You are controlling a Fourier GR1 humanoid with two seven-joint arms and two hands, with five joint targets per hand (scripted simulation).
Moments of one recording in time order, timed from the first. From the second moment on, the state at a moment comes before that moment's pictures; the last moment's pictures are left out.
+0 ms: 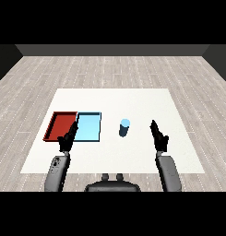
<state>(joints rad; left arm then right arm) -0.01 0.12 -0.02 -1.55 0.01 -0.03 0.01 -0.01 -0.12 0.02 -1.58 0.02 -0.05 0.01</state>
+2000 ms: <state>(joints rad) -0.02 0.06 0.07 -1.66 0.11 -0.10 -0.37 -0.35 -0.02 -0.09 -1.21 -0.21 0.11 -0.25</state>
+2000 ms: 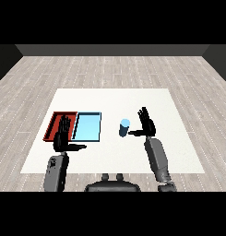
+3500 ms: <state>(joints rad) 0.00 0.07 0.10 -1.66 0.14 -0.13 -0.37 -0.52 0.00 0.10 -0.79 -0.44 0.00 -0.46</state>
